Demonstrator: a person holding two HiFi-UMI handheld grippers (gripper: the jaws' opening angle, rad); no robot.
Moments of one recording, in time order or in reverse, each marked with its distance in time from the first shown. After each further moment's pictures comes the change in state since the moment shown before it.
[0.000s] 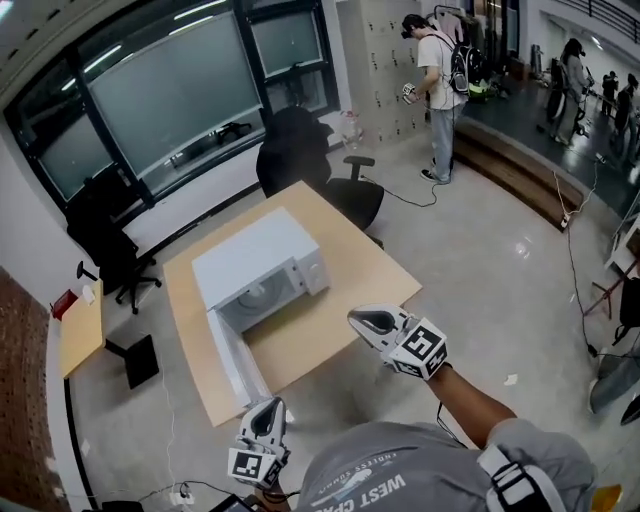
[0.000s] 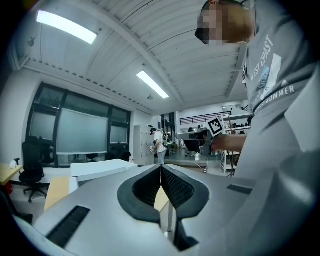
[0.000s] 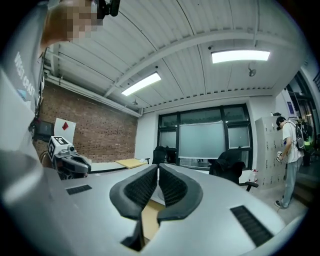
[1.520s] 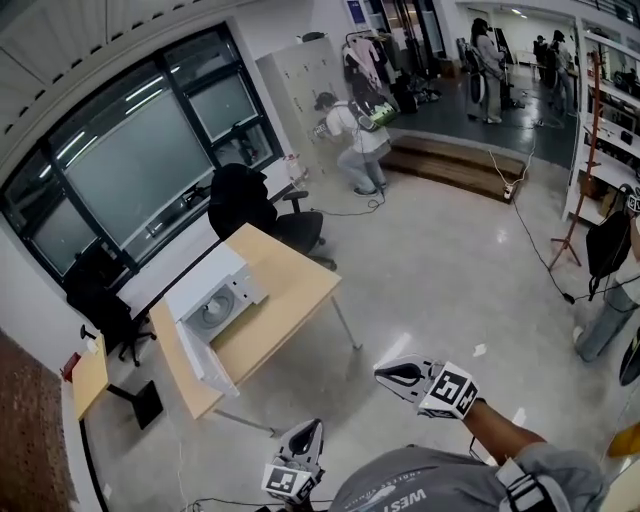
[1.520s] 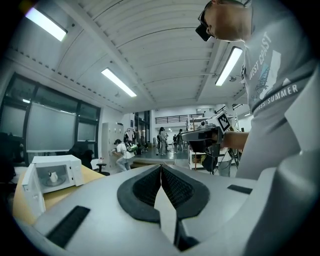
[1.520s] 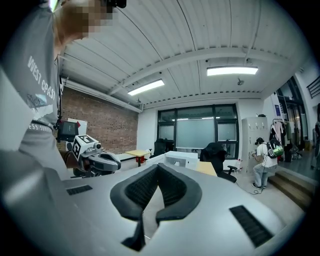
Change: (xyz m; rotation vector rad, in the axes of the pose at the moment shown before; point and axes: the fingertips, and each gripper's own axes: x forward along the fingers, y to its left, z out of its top) left arm -0.137 -0.451 0.003 0.063 0.012 -0.309; right arm -0.493 0.224 0.008 0.012 0.094 -0.063
